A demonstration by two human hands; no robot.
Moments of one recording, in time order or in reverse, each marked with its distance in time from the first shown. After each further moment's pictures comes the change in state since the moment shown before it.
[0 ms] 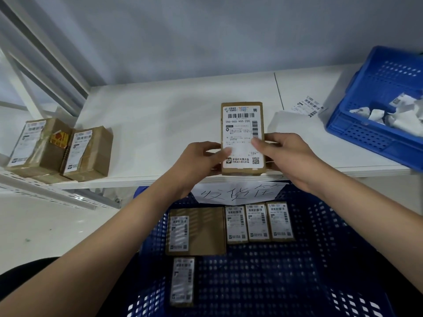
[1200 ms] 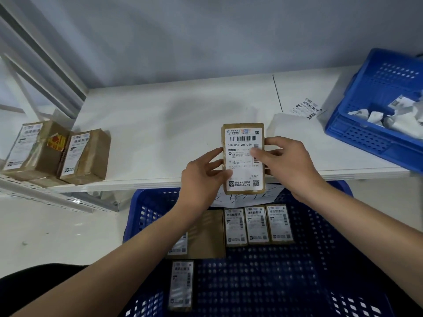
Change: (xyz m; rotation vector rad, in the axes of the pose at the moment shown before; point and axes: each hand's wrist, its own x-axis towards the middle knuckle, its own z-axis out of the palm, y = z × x) left_hand -0.014 -0.027 0.030 -0.013 0.248 0.122; right_hand -0.001 0.016 0.003 -0.228 0.223 -0.122
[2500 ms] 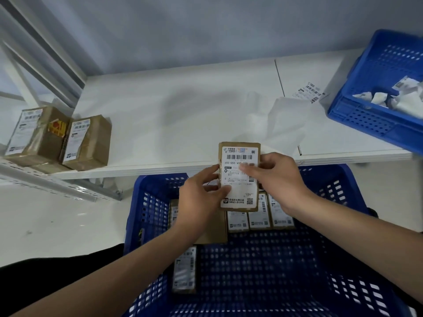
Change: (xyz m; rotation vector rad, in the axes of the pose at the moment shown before) left_hand -0.045 -0.051 -0.005 0.059 0.049 -0.020; right_hand -0.047 0.030 0.034 0.127 -0.033 0.179
